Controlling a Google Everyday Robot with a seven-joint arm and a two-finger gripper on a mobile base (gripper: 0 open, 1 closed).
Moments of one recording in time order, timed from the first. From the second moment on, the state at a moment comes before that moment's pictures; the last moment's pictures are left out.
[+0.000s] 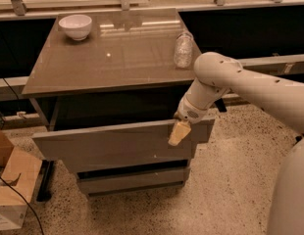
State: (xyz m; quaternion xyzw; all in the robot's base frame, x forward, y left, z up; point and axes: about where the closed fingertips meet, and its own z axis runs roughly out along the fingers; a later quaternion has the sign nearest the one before) arm 0.586 -0.099 0.661 -0.60 0.78 0.16 0.10
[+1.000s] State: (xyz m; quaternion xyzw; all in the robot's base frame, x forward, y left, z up) arm 0.562 -0.103 0.667 -0.60 0.78 0.16 0.09
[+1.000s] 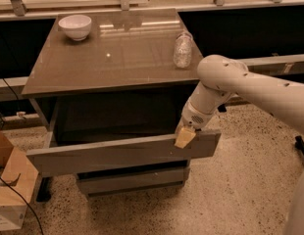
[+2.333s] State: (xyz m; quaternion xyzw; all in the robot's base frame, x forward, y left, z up) arm 0.547 -0.099 0.661 -0.61 0.78 0.15 0.06
